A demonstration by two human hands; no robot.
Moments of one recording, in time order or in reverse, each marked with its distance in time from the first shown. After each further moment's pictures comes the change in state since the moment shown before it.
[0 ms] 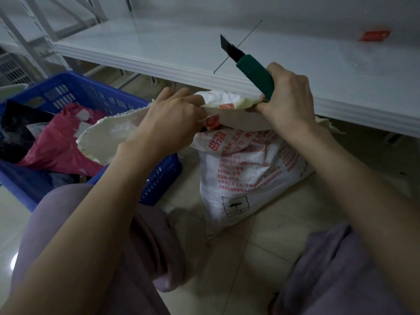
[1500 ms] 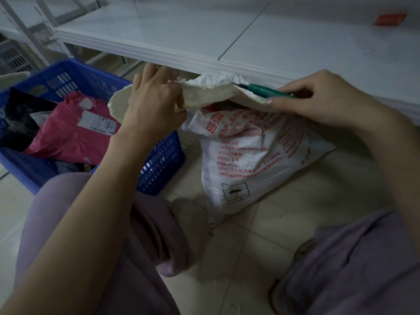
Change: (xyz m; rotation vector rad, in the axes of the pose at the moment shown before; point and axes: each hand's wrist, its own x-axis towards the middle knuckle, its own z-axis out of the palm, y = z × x) left_hand -0.015 -0.015 0.003 -0.052 0.080 -0.307; right_hand -0.015 0.020 -0.054 0.225 -0.544 0.030
